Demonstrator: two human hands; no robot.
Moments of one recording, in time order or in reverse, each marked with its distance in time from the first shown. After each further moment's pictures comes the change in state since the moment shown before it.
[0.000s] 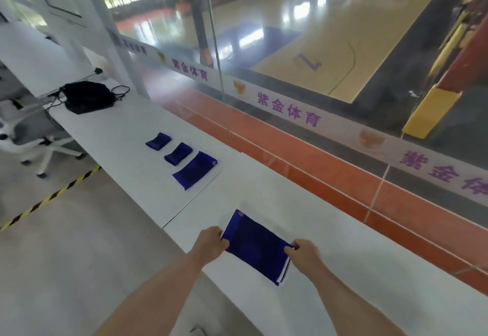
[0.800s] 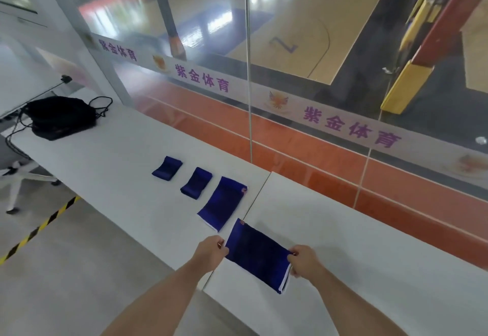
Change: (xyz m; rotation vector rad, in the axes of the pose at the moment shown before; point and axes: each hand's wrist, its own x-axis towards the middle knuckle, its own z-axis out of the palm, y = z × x) left_hand 0.205 -0.127 -0.140 0.006 -0.150 0.029; right_hand 0.133 -0.189 0.123 0.231 -0.061 0.217
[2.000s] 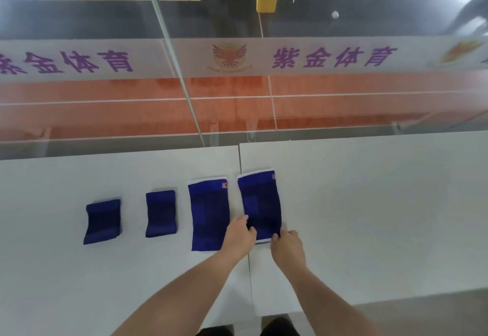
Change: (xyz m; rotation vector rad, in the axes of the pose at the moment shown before) left_hand 0.161 0.029 0.000 0.173 -0.440 0.335; right_hand 0.066 -0.072 0.167 0.129 0.459 0.432
